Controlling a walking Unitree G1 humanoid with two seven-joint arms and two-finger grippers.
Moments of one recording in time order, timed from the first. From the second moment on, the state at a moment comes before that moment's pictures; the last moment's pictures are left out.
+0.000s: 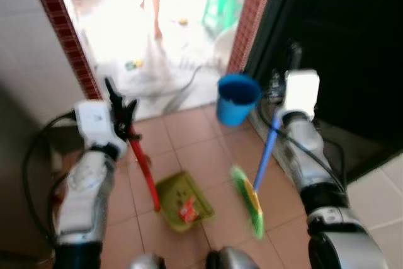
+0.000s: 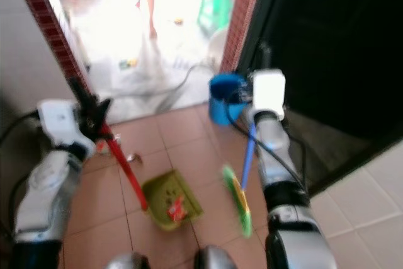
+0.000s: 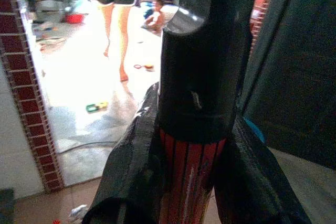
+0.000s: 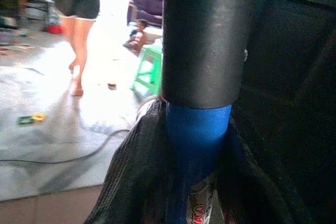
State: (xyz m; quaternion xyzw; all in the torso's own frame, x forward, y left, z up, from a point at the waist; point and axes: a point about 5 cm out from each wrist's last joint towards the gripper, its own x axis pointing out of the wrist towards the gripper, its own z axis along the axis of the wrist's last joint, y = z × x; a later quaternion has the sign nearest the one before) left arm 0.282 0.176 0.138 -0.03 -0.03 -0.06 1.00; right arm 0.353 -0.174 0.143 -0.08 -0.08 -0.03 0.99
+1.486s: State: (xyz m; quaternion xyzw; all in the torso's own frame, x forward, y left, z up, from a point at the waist) left arm 0.282 0.180 0.136 -0.01 -0.03 -0.04 1.00; right arm 0.348 -0.133 0.140 -0.02 -0.08 0.11 0.99
